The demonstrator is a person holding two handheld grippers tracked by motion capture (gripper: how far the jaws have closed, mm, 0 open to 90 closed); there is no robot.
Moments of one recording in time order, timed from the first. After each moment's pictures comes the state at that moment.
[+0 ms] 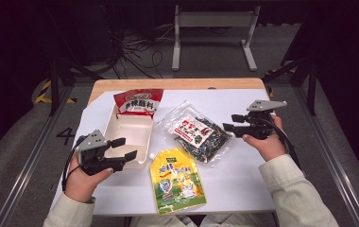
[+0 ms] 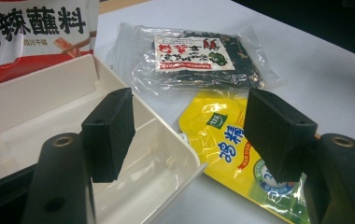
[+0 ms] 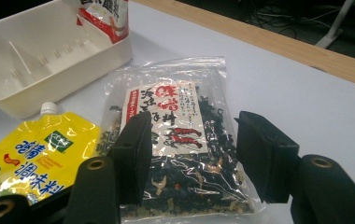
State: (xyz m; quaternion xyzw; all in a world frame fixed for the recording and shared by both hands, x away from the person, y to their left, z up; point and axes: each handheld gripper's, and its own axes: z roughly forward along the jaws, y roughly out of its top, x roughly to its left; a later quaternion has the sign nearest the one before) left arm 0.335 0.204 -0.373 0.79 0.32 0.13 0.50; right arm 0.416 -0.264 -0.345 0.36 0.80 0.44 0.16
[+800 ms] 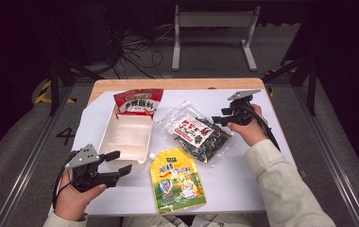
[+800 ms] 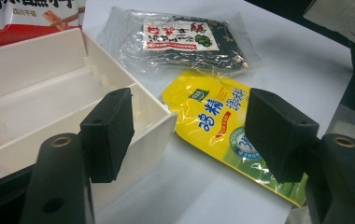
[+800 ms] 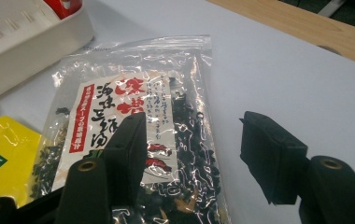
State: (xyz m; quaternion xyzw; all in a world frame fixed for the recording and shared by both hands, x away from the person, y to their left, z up) left arm 0.299 0.216 -0.379 0.80 0.33 0.11 0.49; right arm 0.483 -0.239 -0.373 0.38 0.83 0.38 0.14
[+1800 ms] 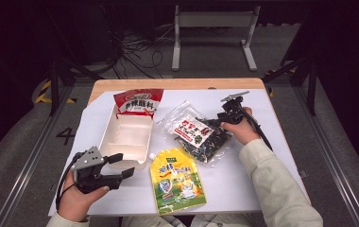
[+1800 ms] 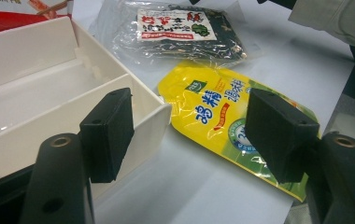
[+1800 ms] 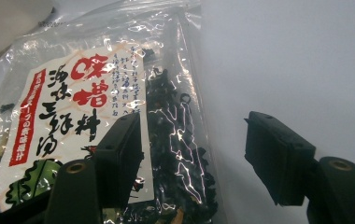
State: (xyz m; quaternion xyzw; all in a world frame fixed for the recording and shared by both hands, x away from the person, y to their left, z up) left arm 0.301 0.209 -0.387 0.80 0.33 0.11 0.49; right arm 0.516 -0.234 -0.416 0.43 0.83 0.35 0.09
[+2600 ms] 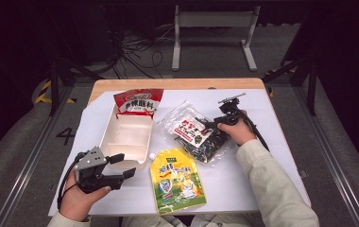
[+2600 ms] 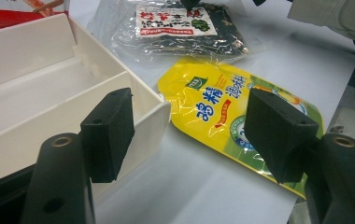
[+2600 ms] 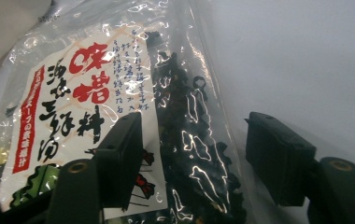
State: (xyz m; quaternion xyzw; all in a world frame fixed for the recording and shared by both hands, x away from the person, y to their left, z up) left arm 0.302 0.206 -0.388 0.81 0.32 0.11 0.48; right arm 0.524 -0.228 -0.433 0.46 0.82 0.35 0.03
